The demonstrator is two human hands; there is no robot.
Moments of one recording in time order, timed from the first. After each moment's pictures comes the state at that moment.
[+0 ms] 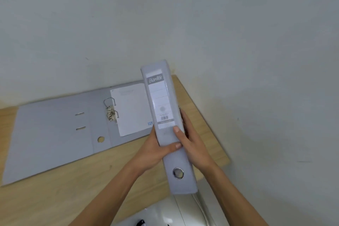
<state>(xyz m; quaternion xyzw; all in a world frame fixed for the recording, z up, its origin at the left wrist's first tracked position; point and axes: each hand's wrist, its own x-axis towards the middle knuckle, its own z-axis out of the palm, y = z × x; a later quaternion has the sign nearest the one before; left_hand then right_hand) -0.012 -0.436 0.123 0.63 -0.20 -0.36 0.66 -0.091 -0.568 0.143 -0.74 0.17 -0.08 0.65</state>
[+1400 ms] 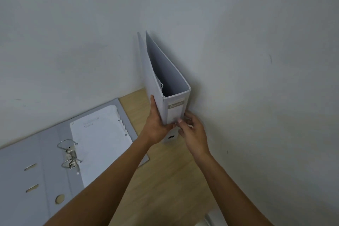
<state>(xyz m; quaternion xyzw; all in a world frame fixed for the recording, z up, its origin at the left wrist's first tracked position) 0.141 -0.671 0.075 0.77 -0.30 -0.26 0.50 0.016 -0.754 0.096 -0.63 0.41 -0.16 0.64</state>
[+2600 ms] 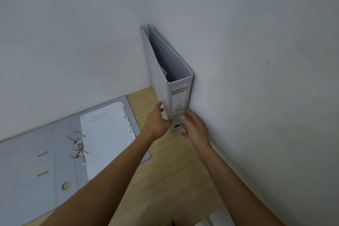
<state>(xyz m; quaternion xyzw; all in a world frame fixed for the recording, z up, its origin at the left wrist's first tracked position) 0.140 -0.684 0.085 0.85 -0.20 -0.27 0.39 0.021 -0.779 0.093 -0.62 0.37 -0.09 0.68</state>
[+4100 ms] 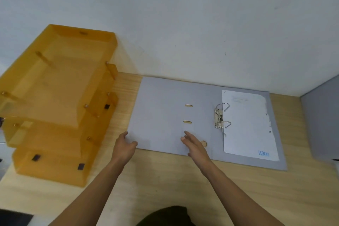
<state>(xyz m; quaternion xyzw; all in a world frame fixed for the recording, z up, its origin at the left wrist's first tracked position) 0.155 -0.073 0.005 0.80 0.33 -0.19 0.47 0.145 -0.322 0.000 -0.71 0.22 0.26 0.61</state>
